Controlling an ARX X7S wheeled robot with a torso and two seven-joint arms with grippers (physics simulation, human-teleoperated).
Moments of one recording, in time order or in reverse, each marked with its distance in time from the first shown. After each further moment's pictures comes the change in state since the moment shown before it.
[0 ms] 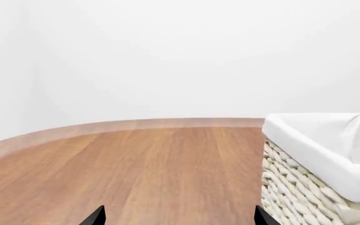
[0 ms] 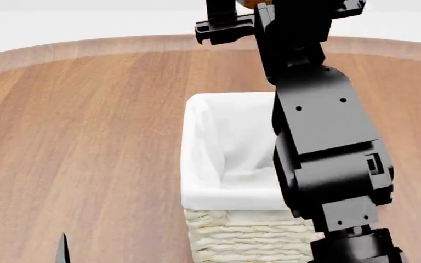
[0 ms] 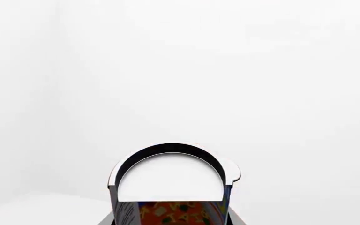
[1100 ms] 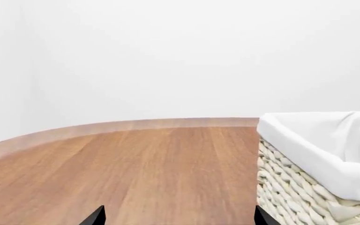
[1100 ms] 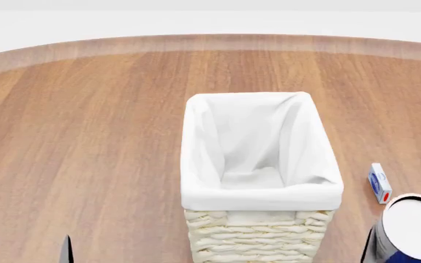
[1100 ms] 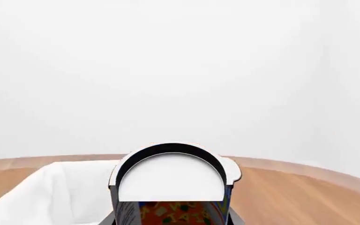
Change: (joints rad) left arm 0.010 0.016 0.000 0.016 0.024 -0.013 0.015; right arm -1.435 0.304 0.504 -1.154 0.107 -0.060 0.221
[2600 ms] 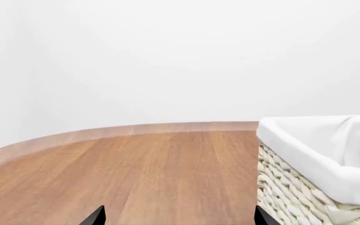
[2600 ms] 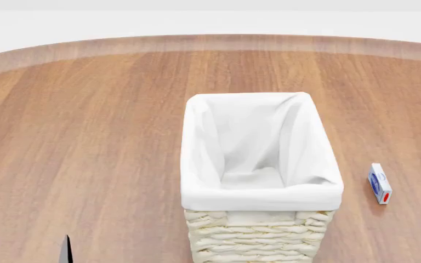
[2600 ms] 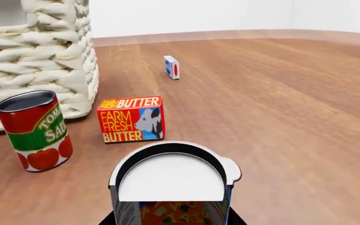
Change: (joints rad) left arm 0.015 0.022 -0.017 0.018 0.035 -0.001 0.020; right arm 0.047 -0.293 0.058 1.485 -0.042 -1.043 -0.528
